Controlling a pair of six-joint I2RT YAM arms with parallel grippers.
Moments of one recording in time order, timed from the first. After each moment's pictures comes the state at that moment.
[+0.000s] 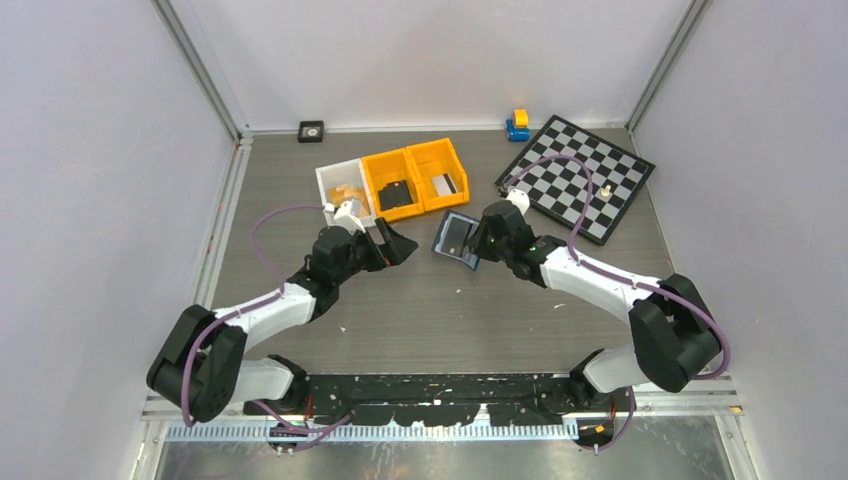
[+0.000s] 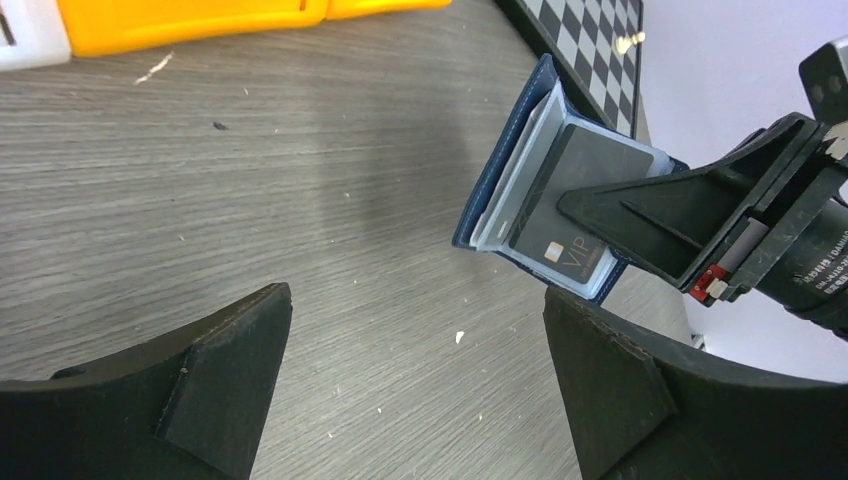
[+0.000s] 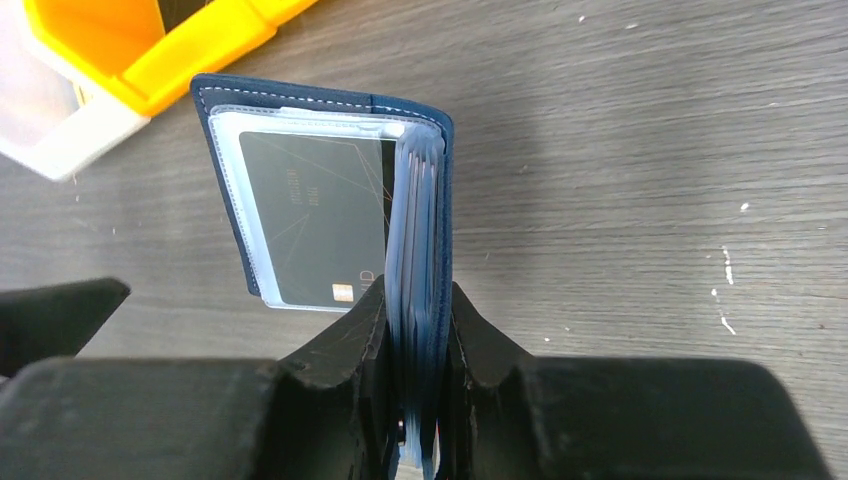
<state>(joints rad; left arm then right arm) -0.50 1.25 0.48 0.46 0.15 -0.76 0.63 1.41 0.83 -0.12 0.24 0.78</state>
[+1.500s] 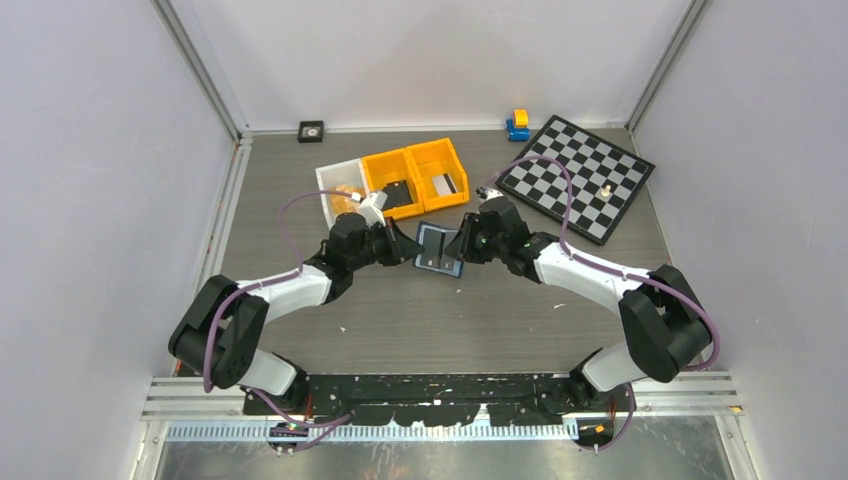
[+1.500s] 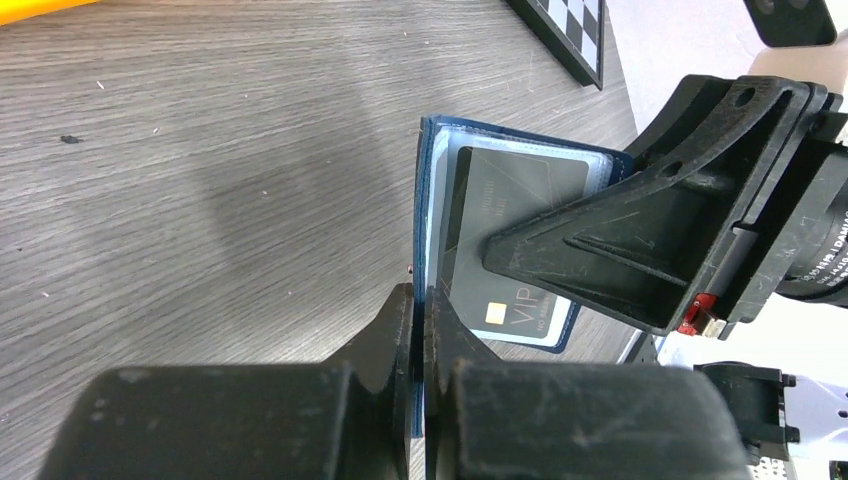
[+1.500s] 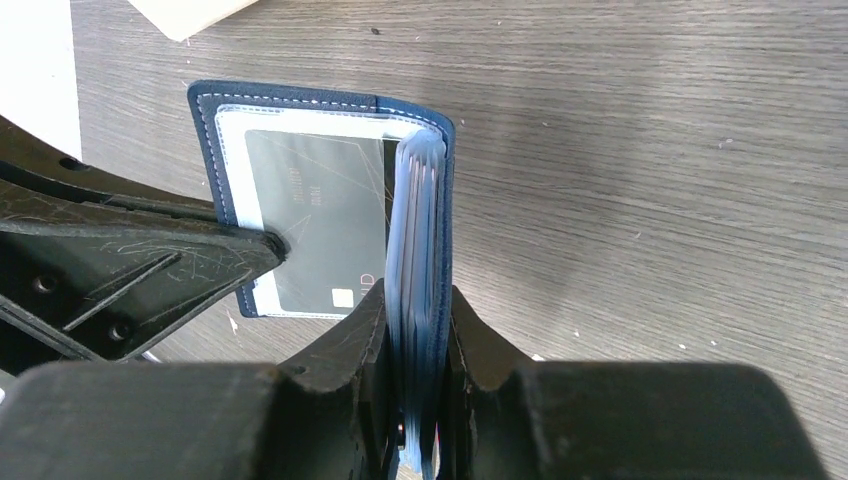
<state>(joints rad) -0.52 1.44 0.60 0.47 0.33 -0.71 0.63 1.47 0.85 -0.05 -0.12 0.71</state>
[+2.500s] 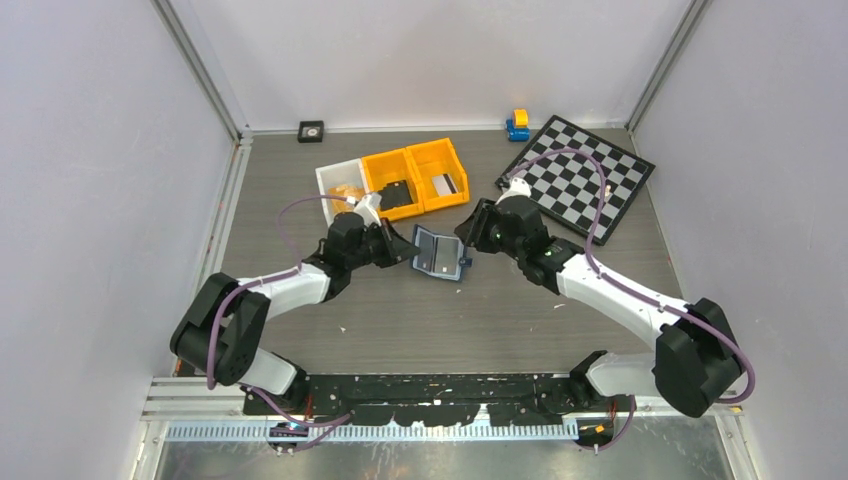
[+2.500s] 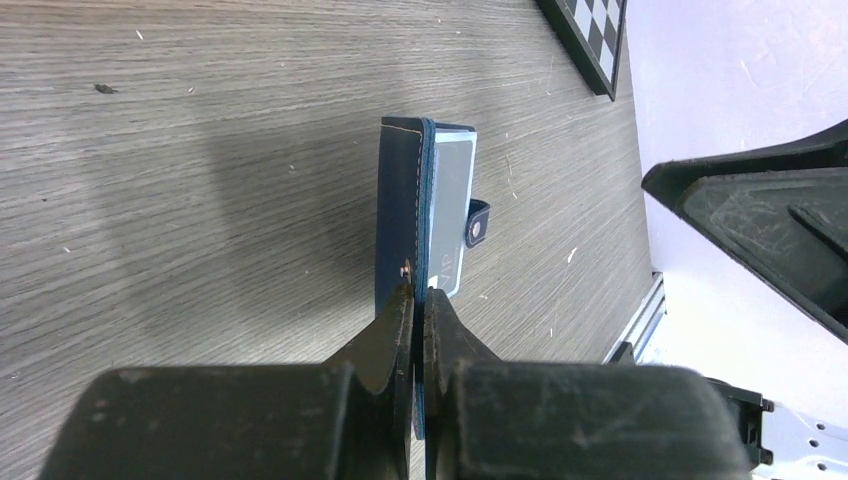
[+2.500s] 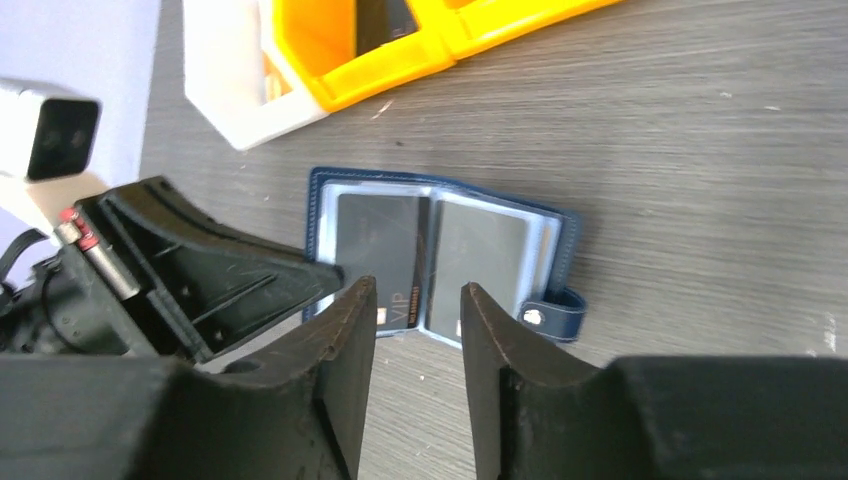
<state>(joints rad) -0.50 1.46 0.61 0.43 0.34 -0.79 0.63 1.27 0.81 -0.04 0.10 0.70</state>
